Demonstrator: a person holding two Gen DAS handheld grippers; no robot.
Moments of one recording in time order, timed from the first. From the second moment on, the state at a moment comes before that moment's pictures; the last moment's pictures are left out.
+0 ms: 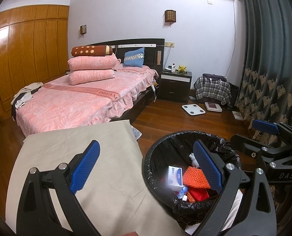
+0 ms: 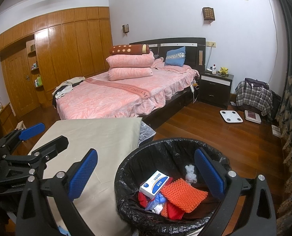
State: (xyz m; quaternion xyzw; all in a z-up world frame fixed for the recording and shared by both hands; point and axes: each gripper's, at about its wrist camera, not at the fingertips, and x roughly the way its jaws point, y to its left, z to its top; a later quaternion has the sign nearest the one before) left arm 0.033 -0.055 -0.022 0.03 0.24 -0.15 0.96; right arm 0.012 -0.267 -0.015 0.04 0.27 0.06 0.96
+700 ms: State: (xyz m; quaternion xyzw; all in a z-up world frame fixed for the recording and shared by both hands) left arm 0.032 -0.054 -0.022 0.03 0.25 -0.15 0.96; right arm 0.012 -0.268 -0.015 0.04 0.27 0.06 0.96
